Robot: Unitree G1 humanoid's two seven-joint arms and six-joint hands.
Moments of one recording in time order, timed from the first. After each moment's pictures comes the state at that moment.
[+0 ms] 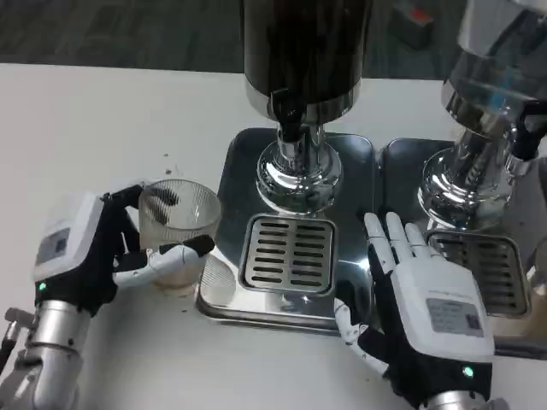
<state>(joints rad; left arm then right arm) -0.43 0.46 -0.28 1.18 0.59 -0.78 0.68 0.26 -0.15 0.50 -0.19 -1.12 0.29 -0.32</state>
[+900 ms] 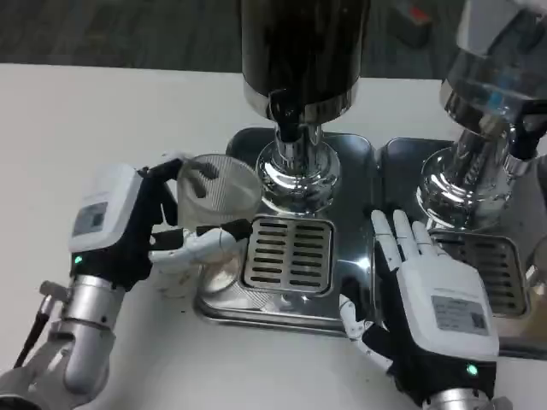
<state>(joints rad) -0.51 0.42 -0.35 1.16 0.66 -0.80 0.75 0.26 -0.14 0.48 -0.19 -1.12 0.31 -0.33</state>
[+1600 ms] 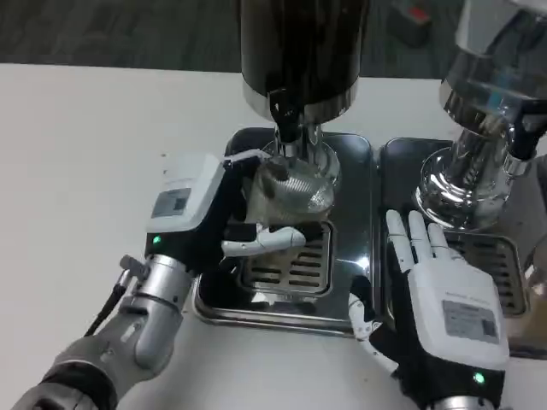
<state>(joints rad) -0.64 0.26 -0.46 1.25 0.71 -0.70 0.75 0.30 -0.11 0.50 -0.23 -1.15 0.36 -0.35</state>
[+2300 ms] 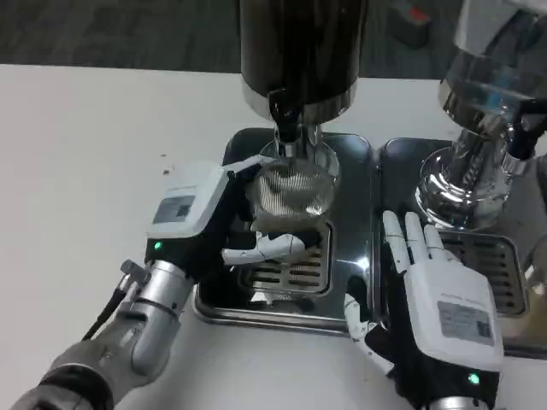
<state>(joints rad) -0.63 0.28 -0.49 1.27 0.71 -0.69 0.74 0.30 -0.09 0.50 -0.20 -1.14 0.35 -0.36</state>
